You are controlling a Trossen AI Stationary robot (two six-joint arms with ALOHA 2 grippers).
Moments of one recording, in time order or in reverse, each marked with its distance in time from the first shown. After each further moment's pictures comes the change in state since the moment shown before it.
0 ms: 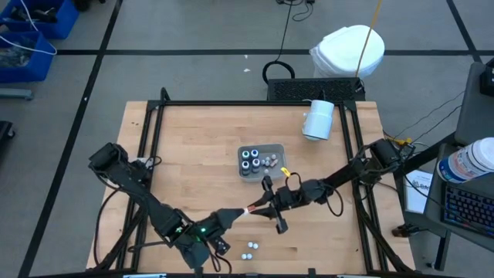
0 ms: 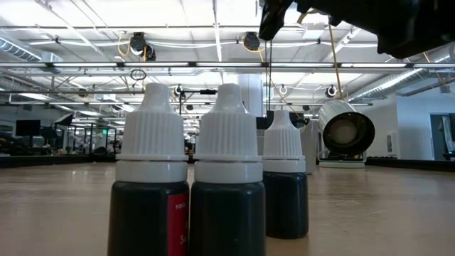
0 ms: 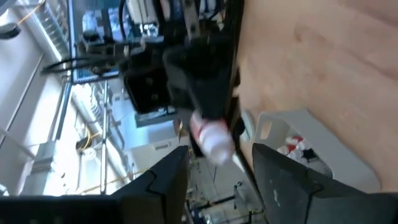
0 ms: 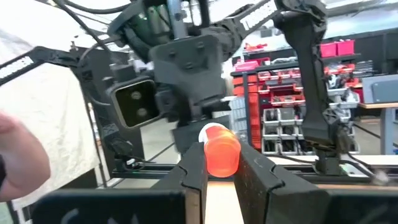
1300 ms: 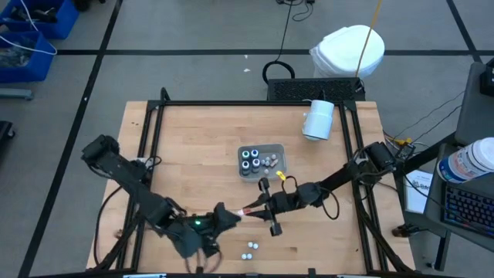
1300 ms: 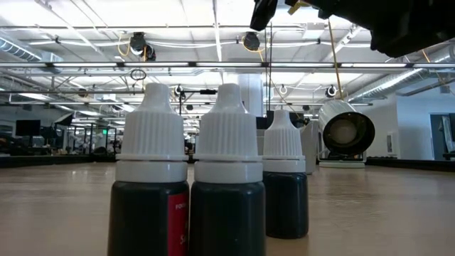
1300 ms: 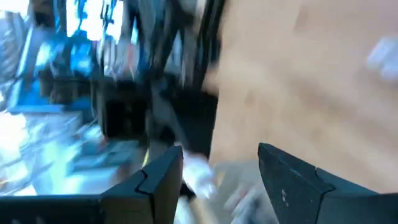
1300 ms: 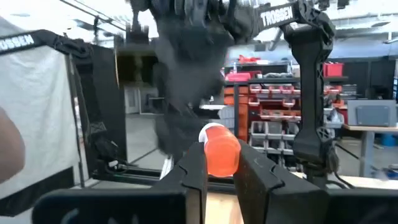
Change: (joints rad) left arm 0.029 -0.117 0.001 -0.140 0.345 -0.210; right arm 0.021 0.061 0.074 0.023 0.032 -0.115
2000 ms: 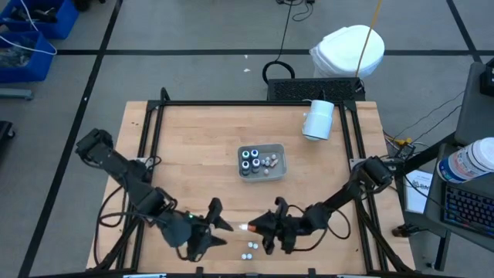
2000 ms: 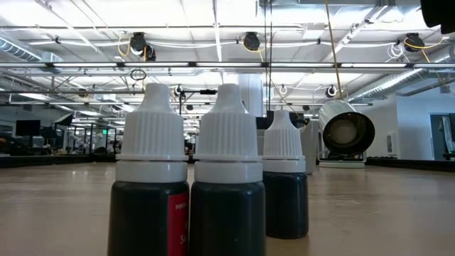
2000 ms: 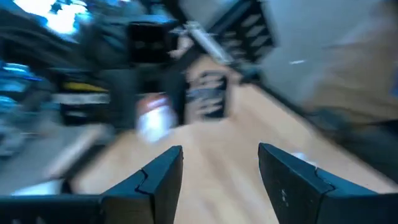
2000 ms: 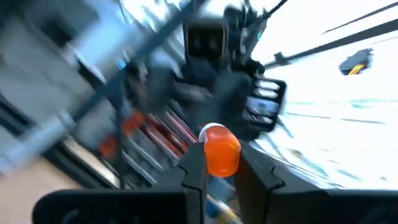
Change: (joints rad) left arm 0.001 -0.111 0.002 -0.033 0.357 -0.529; right arm 0.211 0.115 0.145 0.166 0.369 -1.009
